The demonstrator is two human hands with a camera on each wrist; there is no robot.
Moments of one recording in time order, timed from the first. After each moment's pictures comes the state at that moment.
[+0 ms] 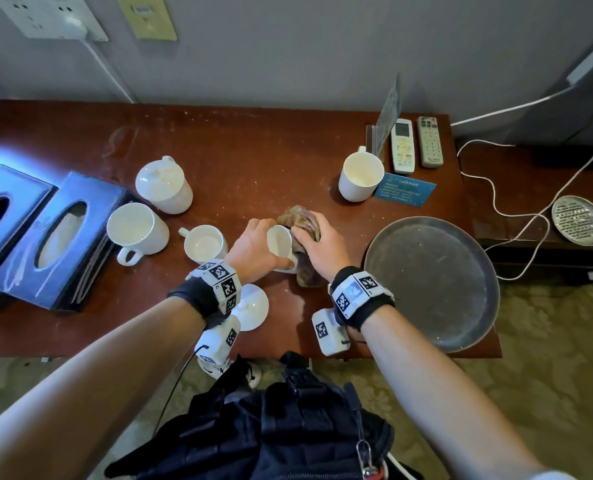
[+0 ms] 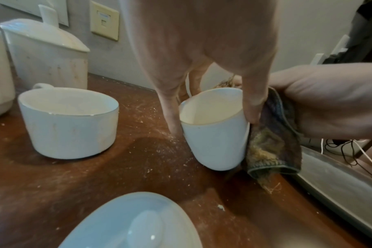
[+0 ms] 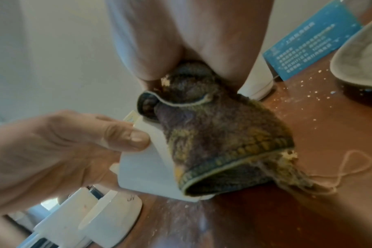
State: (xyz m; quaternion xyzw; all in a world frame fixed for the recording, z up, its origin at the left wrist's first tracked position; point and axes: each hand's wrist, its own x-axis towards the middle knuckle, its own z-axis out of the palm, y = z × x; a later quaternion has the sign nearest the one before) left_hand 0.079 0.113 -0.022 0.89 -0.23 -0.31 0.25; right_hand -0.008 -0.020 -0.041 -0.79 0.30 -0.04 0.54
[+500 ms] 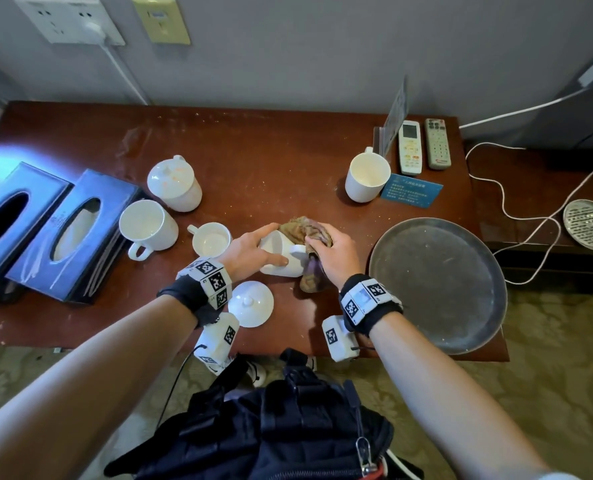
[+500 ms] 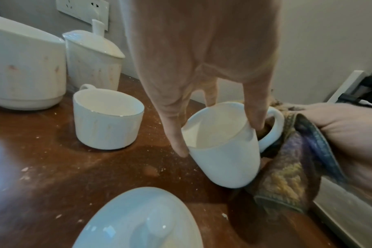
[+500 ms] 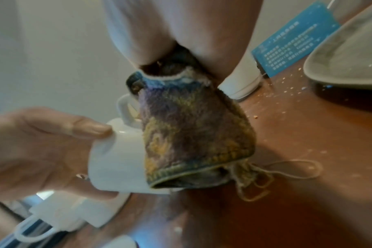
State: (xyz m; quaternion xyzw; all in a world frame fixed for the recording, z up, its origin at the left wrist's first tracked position) left_hand 0.091 0.137 -0.030 0.84 -0.15 -0.42 0.31; right_hand -0.023 -0.022 -0.057 -0.76 0.29 -0.08 0.57
